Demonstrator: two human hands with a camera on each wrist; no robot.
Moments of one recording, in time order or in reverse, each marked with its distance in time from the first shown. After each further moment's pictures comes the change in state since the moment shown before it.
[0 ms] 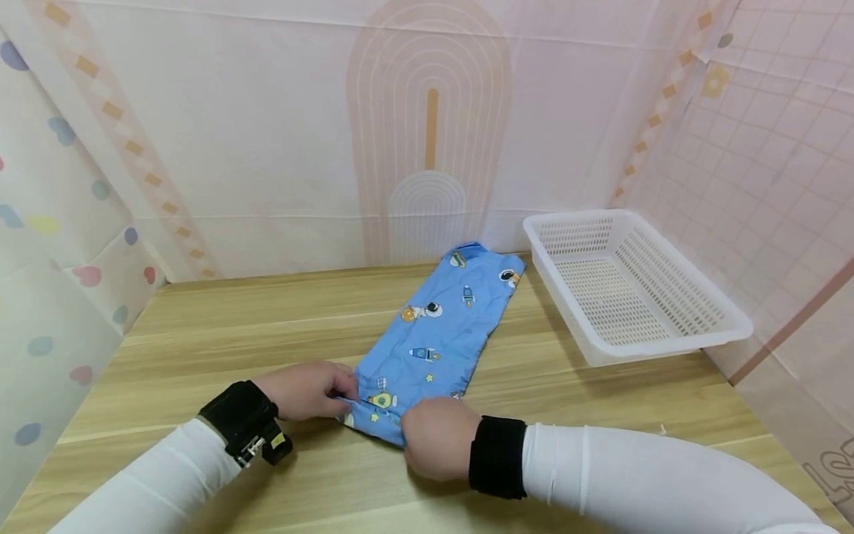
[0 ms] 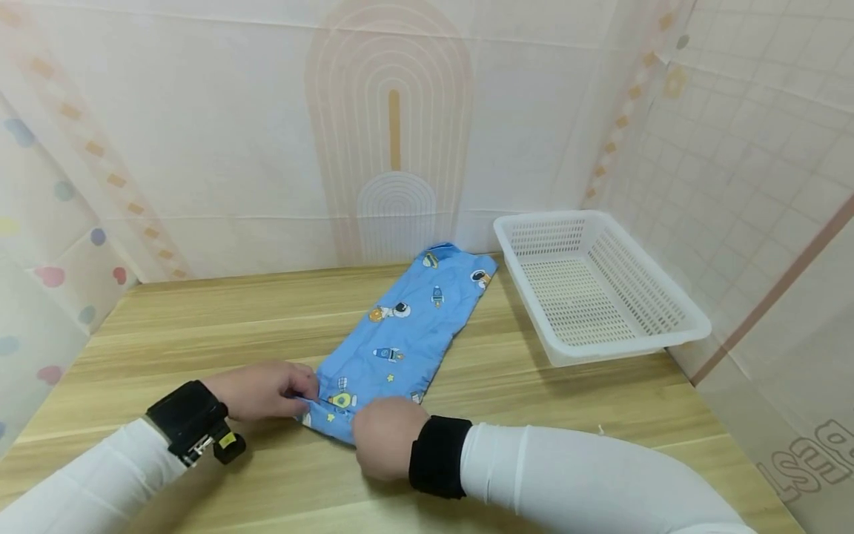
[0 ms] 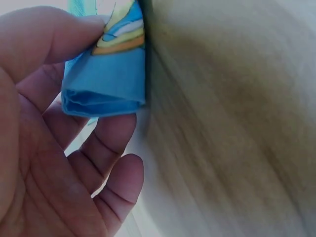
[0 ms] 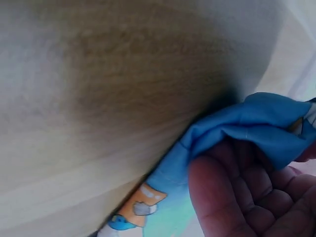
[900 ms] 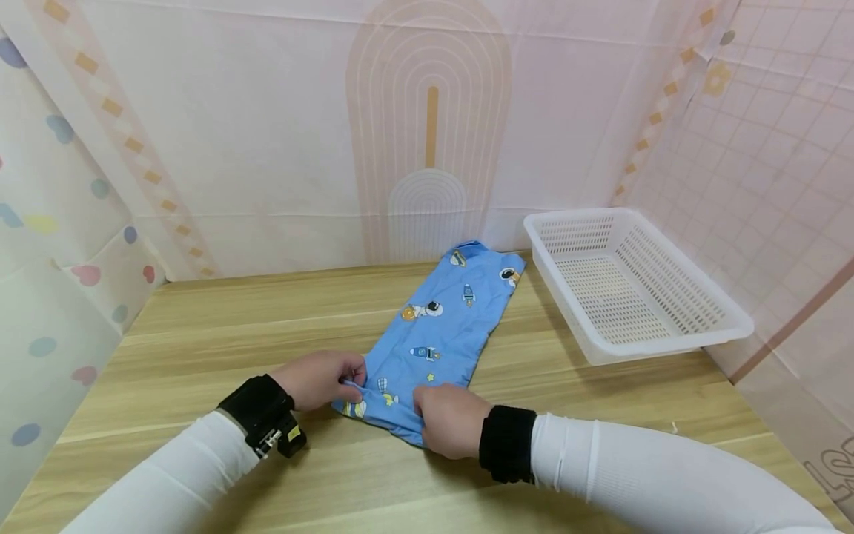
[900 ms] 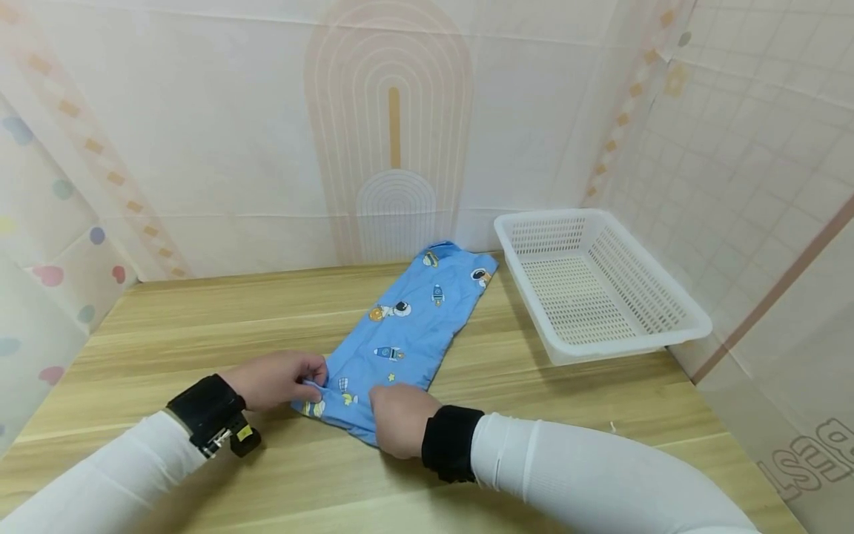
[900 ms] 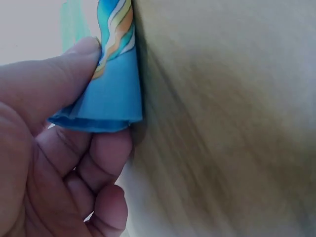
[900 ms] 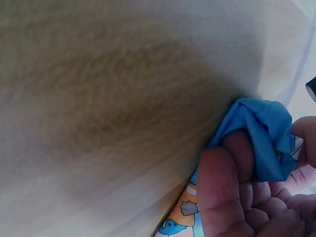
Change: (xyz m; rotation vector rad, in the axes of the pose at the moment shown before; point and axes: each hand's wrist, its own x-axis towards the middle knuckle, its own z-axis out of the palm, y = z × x) left_hand 0.015 0.006 0.001 -0.046 0.112 -0.184; right_hand 0.008 0.024 0.001 0.282 -0.002 0.135
